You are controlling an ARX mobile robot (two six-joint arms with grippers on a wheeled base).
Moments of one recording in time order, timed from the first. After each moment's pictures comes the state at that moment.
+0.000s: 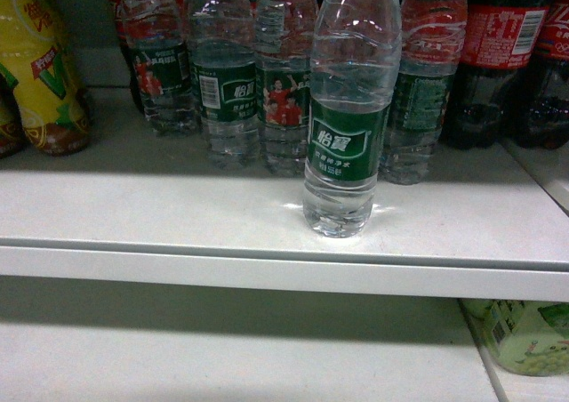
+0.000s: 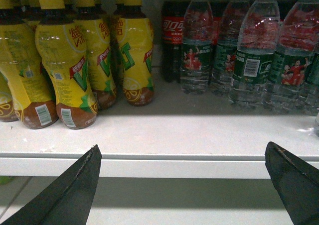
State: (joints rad) left arm 0.00 0.01 0.01 0.00 0.00 0.00; right arm 0.00 0.00 0.01 0.00 0.00 0.00
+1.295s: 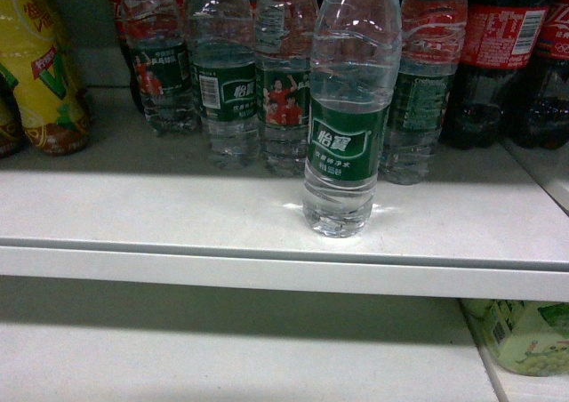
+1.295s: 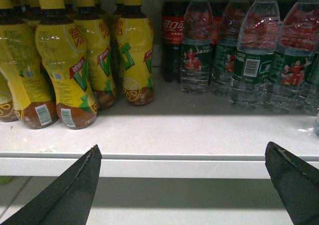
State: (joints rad) left arm 0.00 0.01 0.01 0.00 0.00 0.00; right arm 0.00 0.00 0.01 0.00 0.00 0.00
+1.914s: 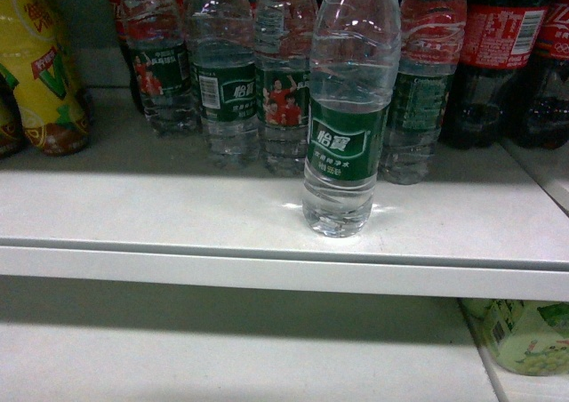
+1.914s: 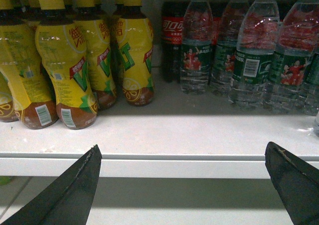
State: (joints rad) left arm 0.00 0.01 0.01 0.00 0.00 0.00; right arm -0.10 0.34 0.15 0.16 -0.23 0.15
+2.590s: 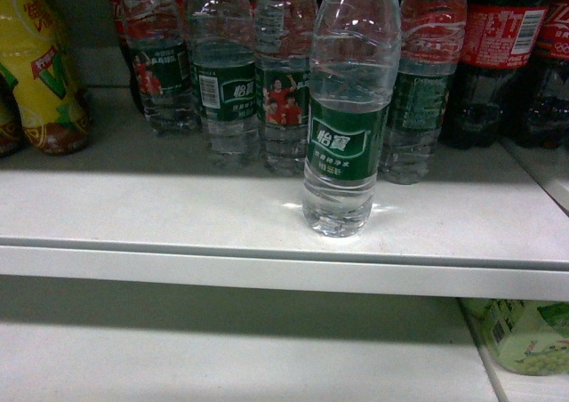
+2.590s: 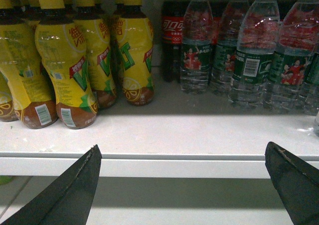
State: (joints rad) left arm 0.00 0.01 0.01 0.00 0.00 0.00; right arm 0.25 1.00 0.24 0.64 -0.15 0.11
